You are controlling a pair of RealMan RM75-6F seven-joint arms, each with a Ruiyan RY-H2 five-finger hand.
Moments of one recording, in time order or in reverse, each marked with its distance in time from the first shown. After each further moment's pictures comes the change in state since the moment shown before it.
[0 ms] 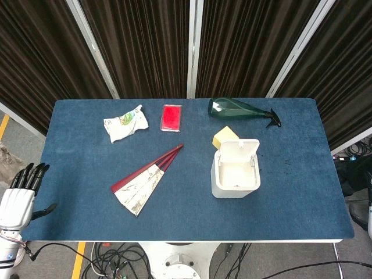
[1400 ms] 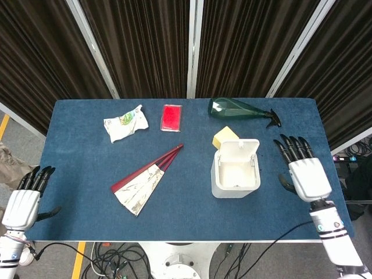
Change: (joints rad) left arm -0.007 -0.006 0.022 -0.018 -0.017 -0.043 -0.017; right arm 0.370 0.151 0.125 -0.519 0.060 -0.423 -0.338
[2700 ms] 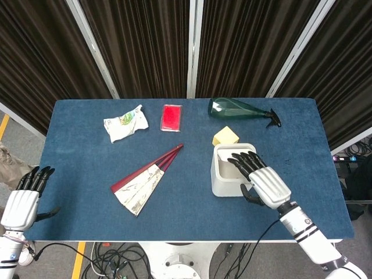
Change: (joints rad) left arm 0.000 0.010 0.002 -0.006 0.001 -0.001 -0.002; right arm 0.126 0.037 -0.089 -0.123 -0.053 -0.188 0.296
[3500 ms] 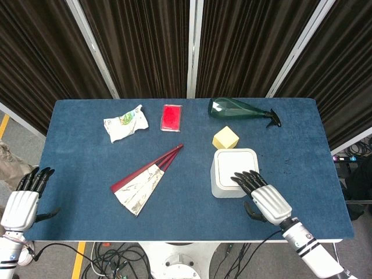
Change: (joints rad) left arm 0.002 -0.004 0.004 0.010 -0.004 -0.004 -0.013; right arm -0.052 -0.067 -0.134 0.086 -0.095 0.006 0.048
